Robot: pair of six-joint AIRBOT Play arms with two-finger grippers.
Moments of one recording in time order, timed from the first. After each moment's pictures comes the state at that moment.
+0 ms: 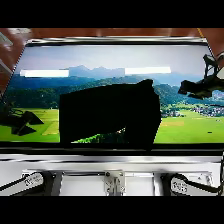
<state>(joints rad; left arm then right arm) 0.57 -1.26 0.92 1.09 -1.44 -1.36 -0.24 -1.38 1.39 -1.39 1.26 1.50</state>
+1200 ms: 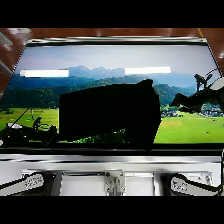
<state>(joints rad) 0.44 -1.32 0.50 0.85 -1.07 -1.24 -0.28 -1.40 1.21 -1.24 1.28 1.48</state>
